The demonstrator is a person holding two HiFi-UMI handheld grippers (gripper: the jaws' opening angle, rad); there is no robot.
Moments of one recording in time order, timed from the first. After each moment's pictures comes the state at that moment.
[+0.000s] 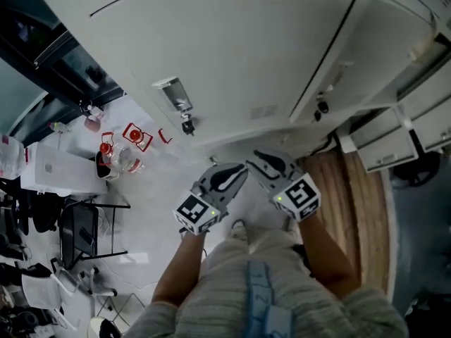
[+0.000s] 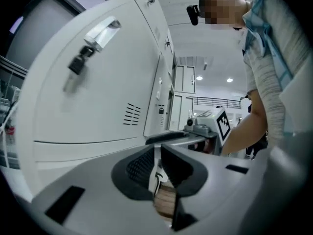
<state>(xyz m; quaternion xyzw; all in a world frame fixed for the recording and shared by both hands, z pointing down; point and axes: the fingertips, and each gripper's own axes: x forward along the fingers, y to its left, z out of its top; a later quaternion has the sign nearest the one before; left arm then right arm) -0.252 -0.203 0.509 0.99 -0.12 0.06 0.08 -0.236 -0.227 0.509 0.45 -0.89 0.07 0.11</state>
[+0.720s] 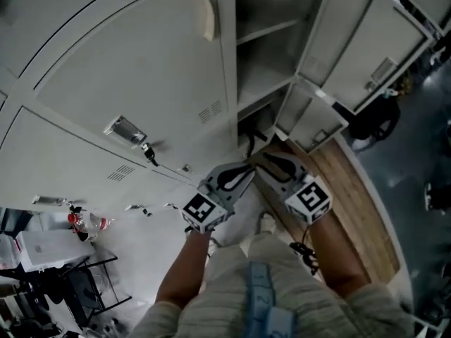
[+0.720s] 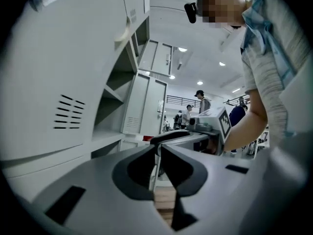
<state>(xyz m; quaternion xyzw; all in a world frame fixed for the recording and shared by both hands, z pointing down) 0.123 -0.114 0.440 0.99 0.08 0.04 0.06 0.139 -0.121 0.445 0.60 -0.79 0.08 0.10</state>
